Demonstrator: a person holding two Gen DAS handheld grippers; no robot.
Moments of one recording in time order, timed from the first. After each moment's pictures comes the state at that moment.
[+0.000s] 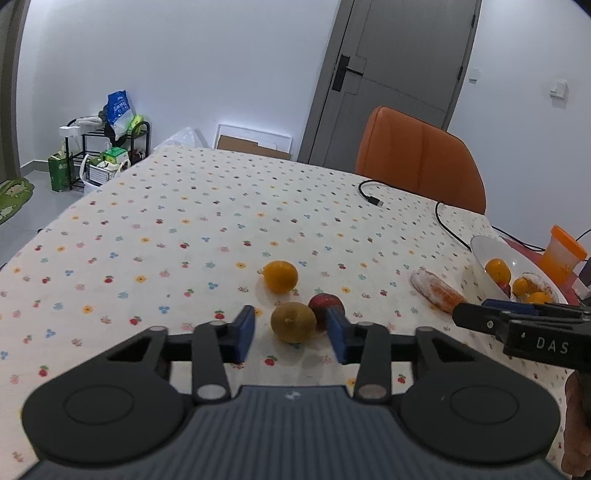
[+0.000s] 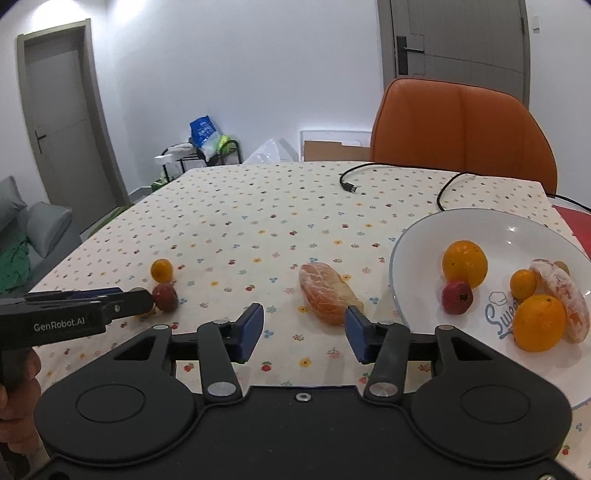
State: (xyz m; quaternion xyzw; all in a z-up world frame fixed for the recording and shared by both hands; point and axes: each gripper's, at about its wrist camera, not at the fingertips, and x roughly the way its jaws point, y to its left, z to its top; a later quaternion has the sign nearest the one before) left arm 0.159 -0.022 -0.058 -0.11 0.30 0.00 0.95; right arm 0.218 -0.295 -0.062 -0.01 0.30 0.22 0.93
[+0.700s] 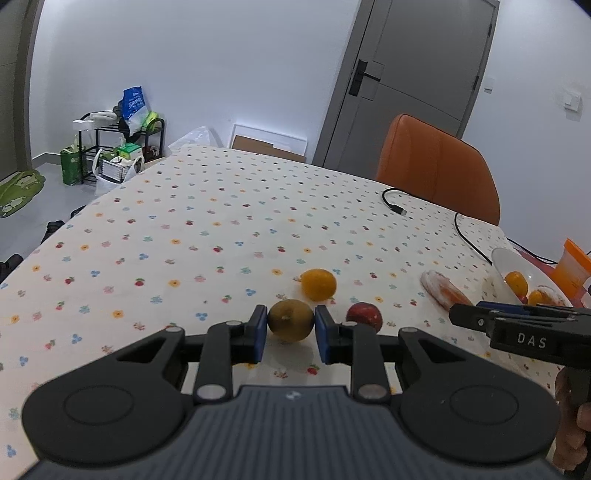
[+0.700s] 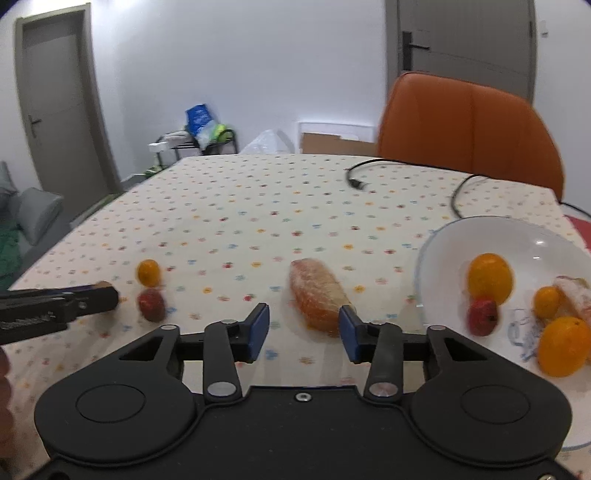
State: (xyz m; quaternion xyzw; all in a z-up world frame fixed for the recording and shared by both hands) left arm 0.158 0.002 -0.059 -0.13 0.29 0.02 0.95; right arm 0.238 -0.272 -0.067 -0.03 0.31 0.22 0.92
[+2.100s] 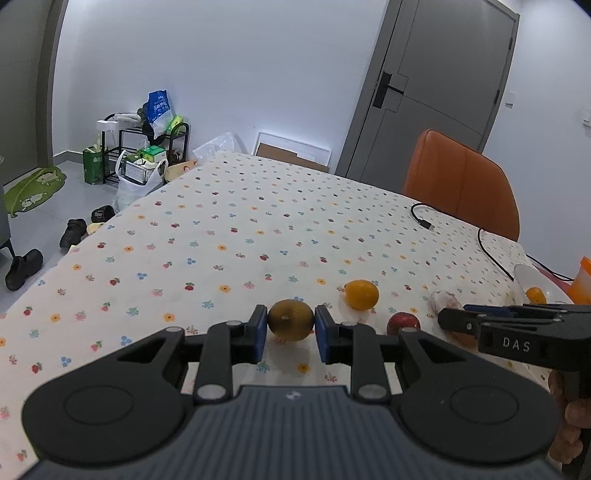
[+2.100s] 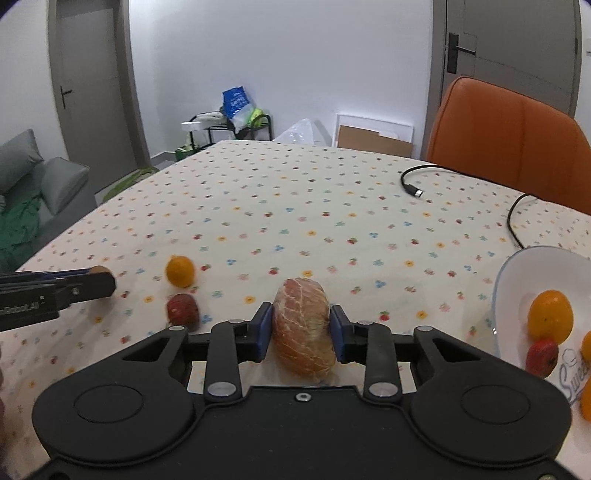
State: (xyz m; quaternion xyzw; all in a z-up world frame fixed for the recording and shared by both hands) left arm 0.146 0.025 -0.056 -0.14 0.28 0.05 0.95; right arm 0.249 -0.234 -0.069 -0.07 0.32 0.27 0.91
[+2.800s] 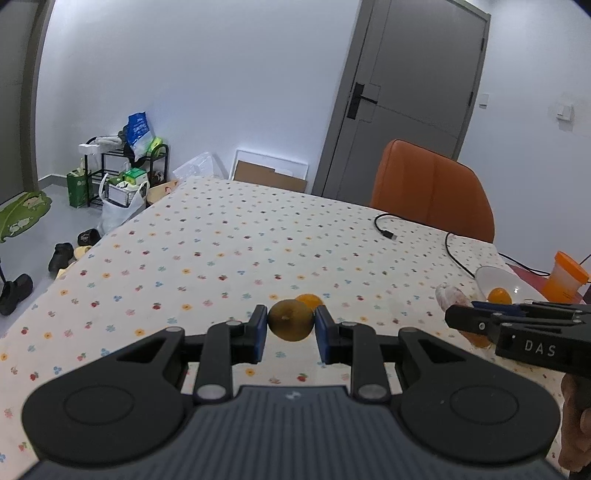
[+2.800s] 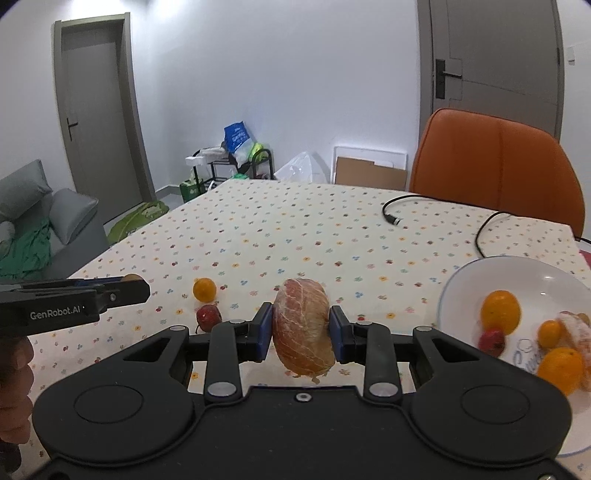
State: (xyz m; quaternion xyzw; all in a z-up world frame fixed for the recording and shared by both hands) left arm 0.132 -0.007 -0.031 -0.11 0.26 0.02 0.96; right arm 0.211 -0.274 -0.036 -0.04 0.27 0.27 0.92
